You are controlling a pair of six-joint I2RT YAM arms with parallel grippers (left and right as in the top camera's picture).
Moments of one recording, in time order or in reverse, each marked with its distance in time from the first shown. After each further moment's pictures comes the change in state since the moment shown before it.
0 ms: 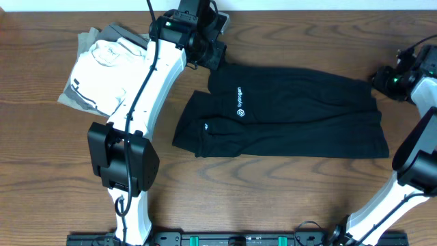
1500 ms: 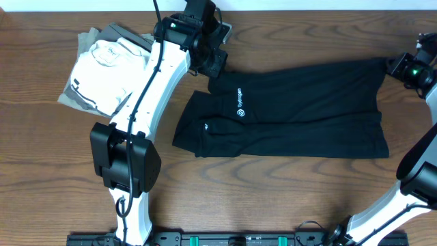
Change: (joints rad) left arm -0.022 0.000 0.000 -0.113 -0.046 0.030; right arm -0.061 -0.092 0.008 0.124 -0.250 -0.027
